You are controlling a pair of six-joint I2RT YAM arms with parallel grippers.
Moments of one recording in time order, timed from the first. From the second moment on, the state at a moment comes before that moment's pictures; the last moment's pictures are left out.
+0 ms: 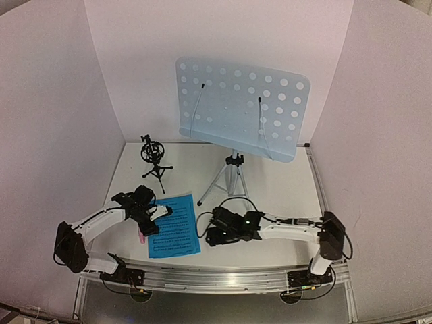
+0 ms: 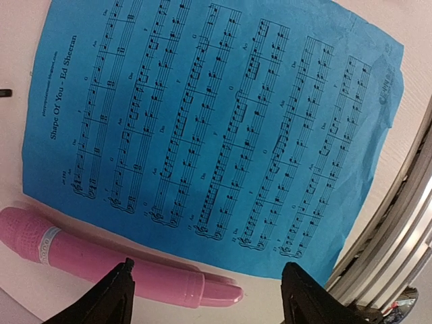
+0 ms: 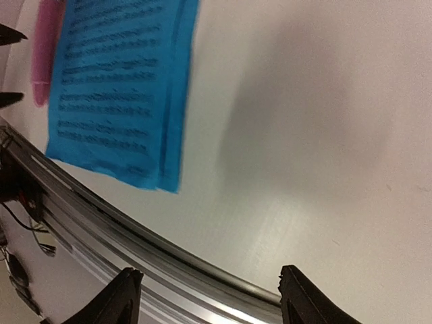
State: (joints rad) left arm -0.54 1.32 0.88 -0.89 0.10 0.58; right arm 1.18 1.75 1.32 -0.62 -0.01 0.92
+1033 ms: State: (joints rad) left arm -0.54 1.20 0.50 -0.41 0.03 0.84; right arm 0.99 2.43 1.90 -0.30 -0.12 1.00
